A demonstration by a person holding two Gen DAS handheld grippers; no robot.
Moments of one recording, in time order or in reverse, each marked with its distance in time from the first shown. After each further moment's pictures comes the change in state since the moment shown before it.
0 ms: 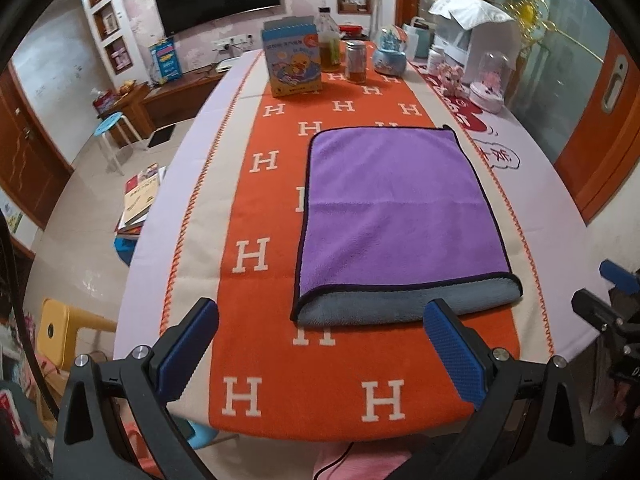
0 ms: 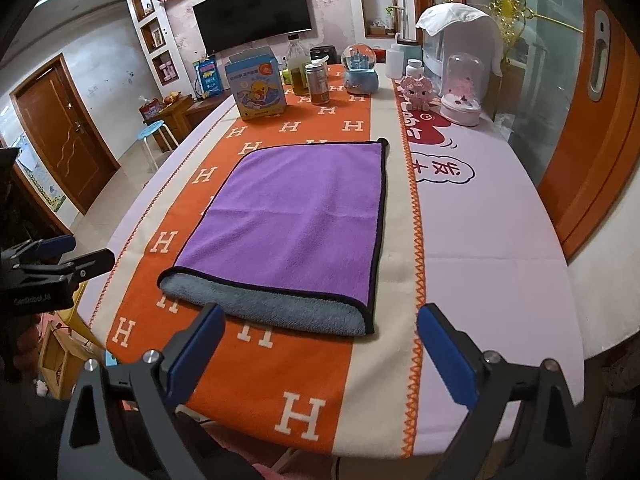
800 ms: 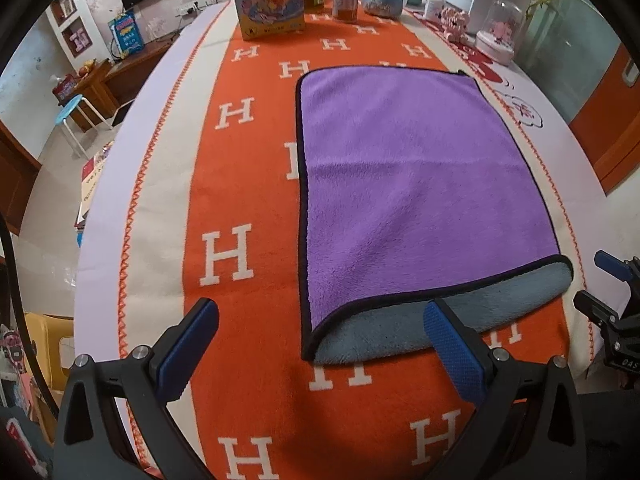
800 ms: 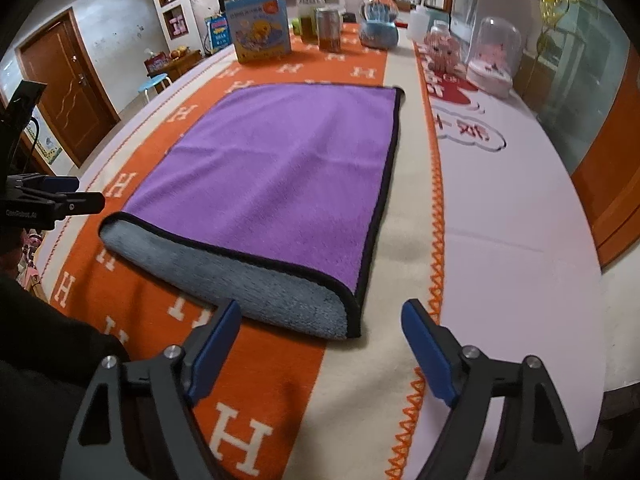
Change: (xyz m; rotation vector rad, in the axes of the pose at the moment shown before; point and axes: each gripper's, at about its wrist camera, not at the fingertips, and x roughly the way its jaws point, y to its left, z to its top) left arm 0.122 0.025 0.013 0.060 0.168 -0.082; right arm 0.093 -0.019 -0.022 -0.085 0.129 -0.003
